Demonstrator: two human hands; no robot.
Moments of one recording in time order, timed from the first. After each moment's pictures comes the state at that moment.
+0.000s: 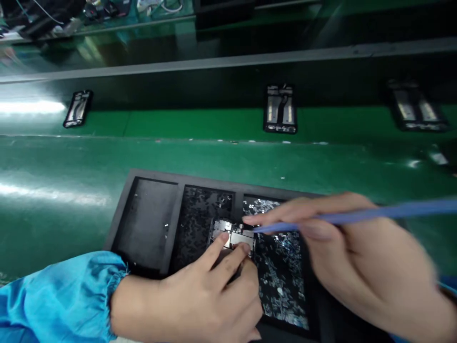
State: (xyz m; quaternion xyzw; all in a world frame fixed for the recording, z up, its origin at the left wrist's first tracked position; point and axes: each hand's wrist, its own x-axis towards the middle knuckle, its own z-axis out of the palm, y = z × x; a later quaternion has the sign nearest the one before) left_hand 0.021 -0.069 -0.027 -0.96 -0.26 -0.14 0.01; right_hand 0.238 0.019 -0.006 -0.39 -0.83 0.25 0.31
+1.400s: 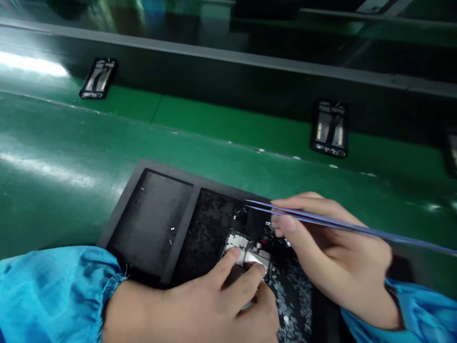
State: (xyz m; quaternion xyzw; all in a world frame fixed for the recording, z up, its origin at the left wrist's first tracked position) left_hand 0.013 -0.061 -0.024 -0.95 -0.27 -0.14 -0.01; right_hand 0.208 0.044 -0.026 -0.40 -0.79 0.30 0.34
